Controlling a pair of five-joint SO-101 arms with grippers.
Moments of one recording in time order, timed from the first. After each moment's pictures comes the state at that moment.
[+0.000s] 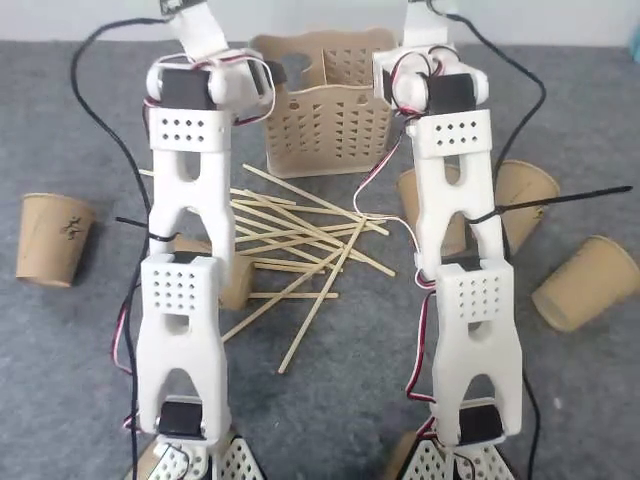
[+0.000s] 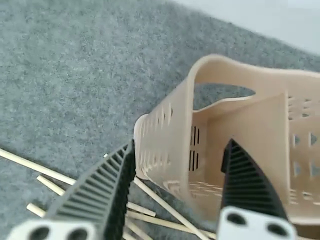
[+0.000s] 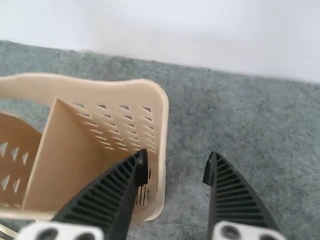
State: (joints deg) left arm -1.7 51.3 -79.9 93.6 26.9; right arm -12.9 49.9 -76.7 74.8 -2.2
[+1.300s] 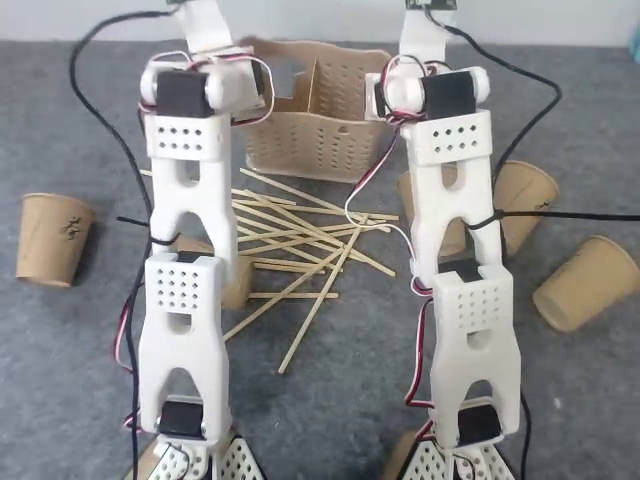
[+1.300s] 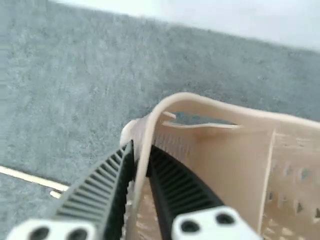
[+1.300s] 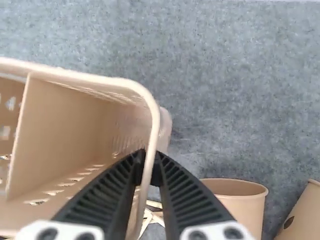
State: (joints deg) left arm -0.8 51.8 -90.9 98.7 20.1; right arm -15.8 43.3 -79.0 95.5 -9.7
